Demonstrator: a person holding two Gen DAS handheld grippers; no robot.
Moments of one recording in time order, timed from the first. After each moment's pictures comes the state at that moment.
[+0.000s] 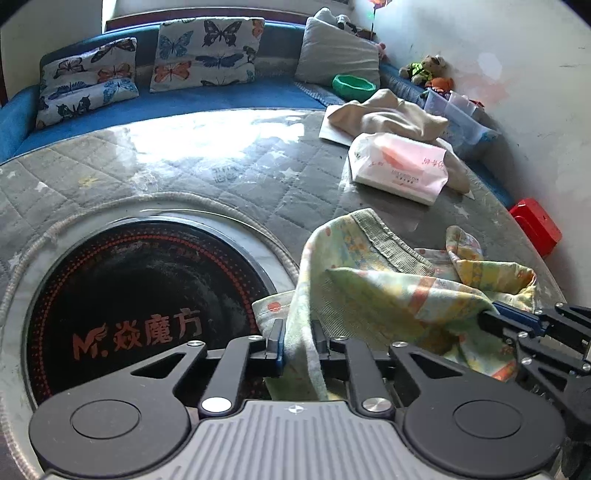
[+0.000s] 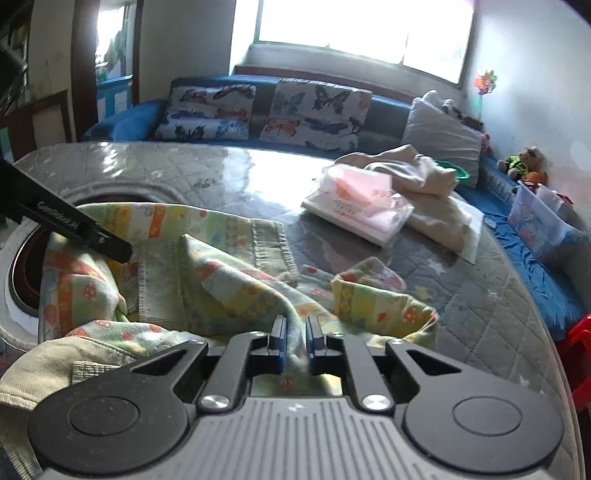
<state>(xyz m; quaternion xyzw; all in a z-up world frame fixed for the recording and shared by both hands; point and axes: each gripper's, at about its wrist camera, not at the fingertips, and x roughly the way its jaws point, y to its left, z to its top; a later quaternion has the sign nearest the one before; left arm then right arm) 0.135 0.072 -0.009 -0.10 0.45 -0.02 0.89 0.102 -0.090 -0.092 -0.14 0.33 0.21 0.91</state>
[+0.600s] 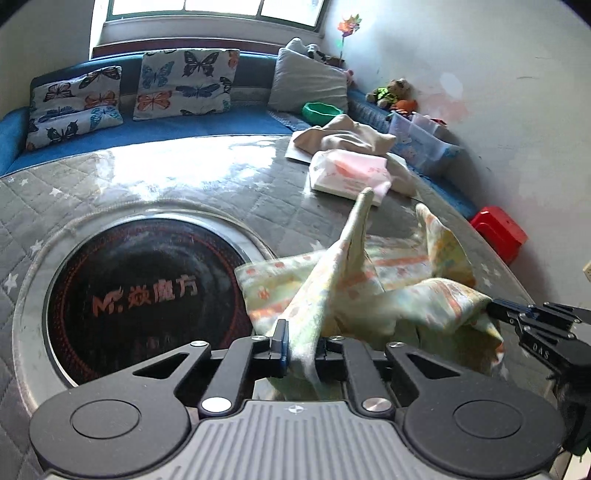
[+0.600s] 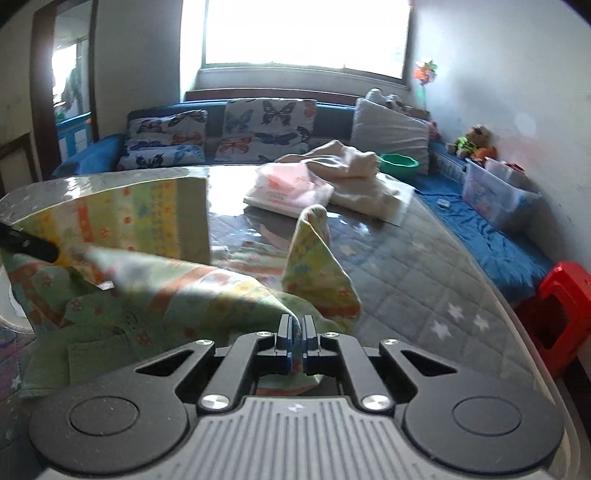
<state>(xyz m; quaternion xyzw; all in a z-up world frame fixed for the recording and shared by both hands) 0.047 0.068 0.019 -0.10 0.40 -0.06 0.91 0.041 -0.162 -0.079 -0.08 0.32 0.14 0.93</state>
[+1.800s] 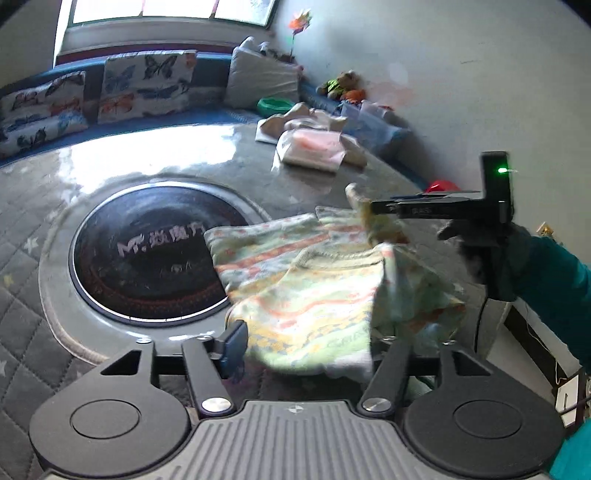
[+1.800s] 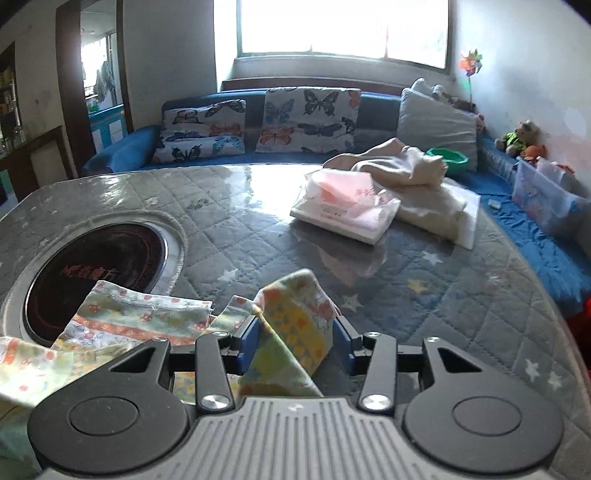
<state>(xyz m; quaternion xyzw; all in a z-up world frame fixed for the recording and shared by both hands) -0.049 0.111 0.023 -0.08 0.40 -0.14 0.90 0.119 -0.109 -0.089 -0.07 0.34 0.22 0.91</state>
